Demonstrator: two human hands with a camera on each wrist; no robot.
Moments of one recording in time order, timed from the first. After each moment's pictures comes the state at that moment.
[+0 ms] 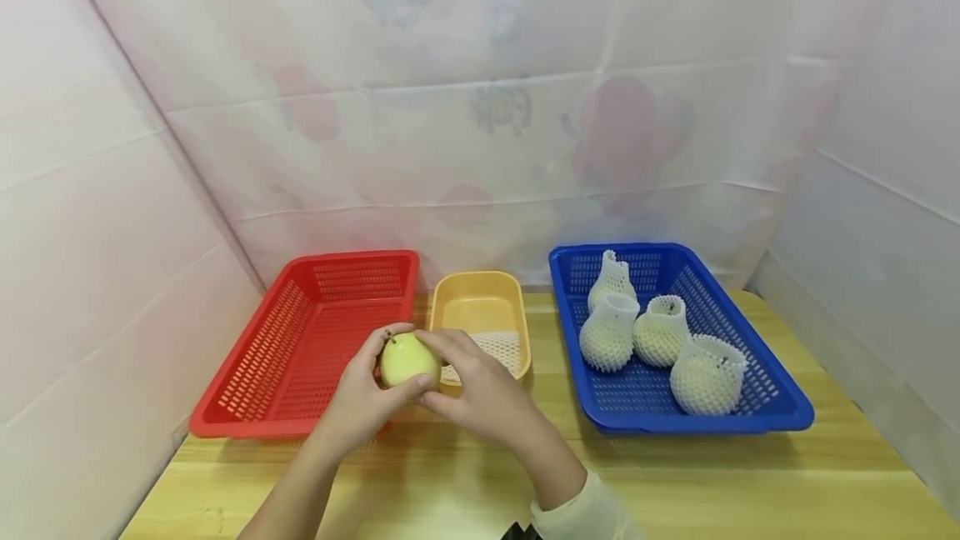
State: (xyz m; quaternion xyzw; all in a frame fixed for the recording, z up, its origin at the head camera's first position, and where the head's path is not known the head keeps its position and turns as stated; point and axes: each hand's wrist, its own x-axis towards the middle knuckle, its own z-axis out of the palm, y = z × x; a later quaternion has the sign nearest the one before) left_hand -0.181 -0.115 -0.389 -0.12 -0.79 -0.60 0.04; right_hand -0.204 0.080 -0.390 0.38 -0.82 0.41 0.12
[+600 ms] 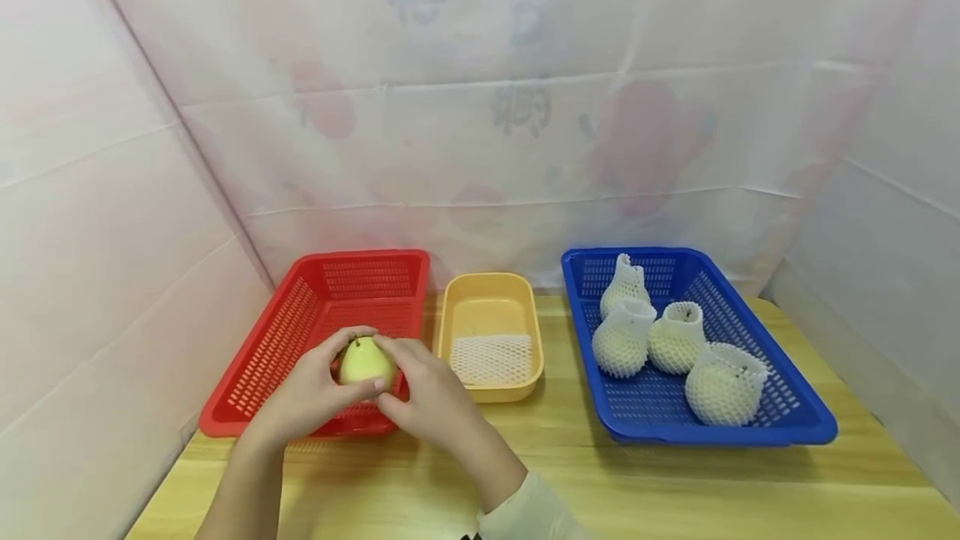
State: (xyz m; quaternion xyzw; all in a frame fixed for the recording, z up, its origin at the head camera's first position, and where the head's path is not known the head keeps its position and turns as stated) left_hand -0.189 -0.189 -0.374 -0.12 -0.87 -0.48 0.02; right_hand -0.210 0.006 -0.407 0.37 -0.84 0.39 0.12
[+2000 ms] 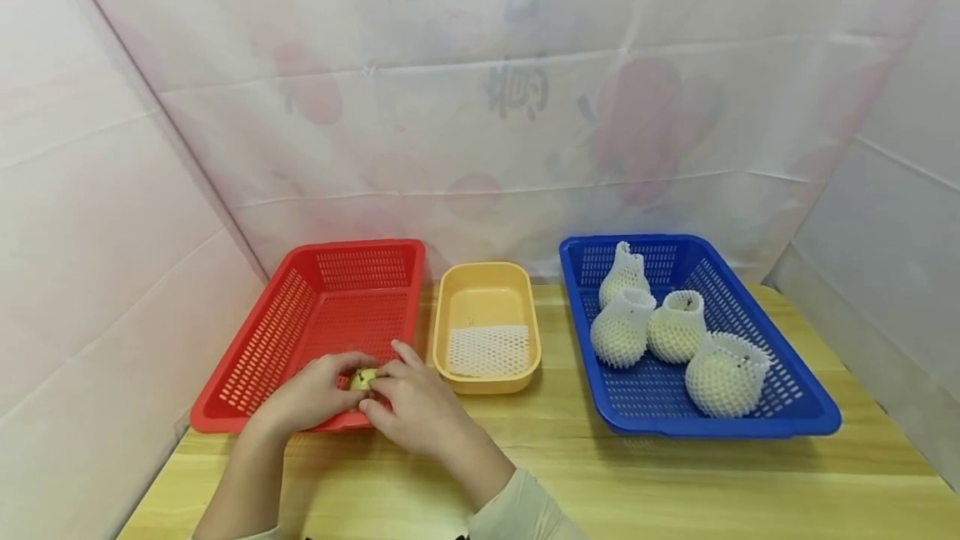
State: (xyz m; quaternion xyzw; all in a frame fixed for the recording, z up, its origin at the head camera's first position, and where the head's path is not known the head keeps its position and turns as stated) left_hand -0.213 -0.200 -0.407 -0.10 -0.93 -0.36 -0.07; right_hand -0.214 -0.005 -0.430 0.40 -0.88 0.26 0.09
